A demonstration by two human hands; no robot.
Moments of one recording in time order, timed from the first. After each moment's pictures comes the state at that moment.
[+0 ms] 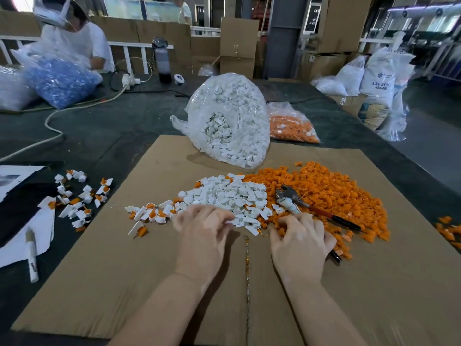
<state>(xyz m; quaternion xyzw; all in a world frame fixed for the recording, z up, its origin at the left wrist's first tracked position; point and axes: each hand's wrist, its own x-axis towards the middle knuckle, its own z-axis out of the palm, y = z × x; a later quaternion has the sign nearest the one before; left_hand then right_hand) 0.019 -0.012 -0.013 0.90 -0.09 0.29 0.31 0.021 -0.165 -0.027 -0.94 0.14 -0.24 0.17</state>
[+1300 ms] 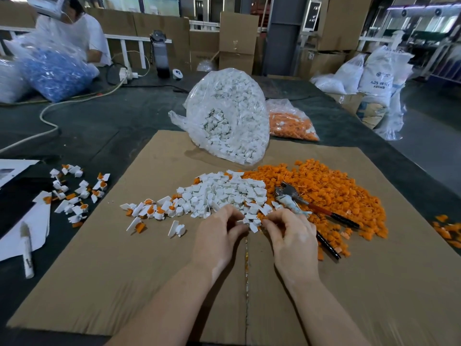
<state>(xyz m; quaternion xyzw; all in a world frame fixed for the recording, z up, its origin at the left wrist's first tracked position) 0.037 -0.028 -0.025 0.88 -0.05 0.10 0.46 0.017 -0.166 -0.022 -0.90 -0.02 -0.26 0.35</state>
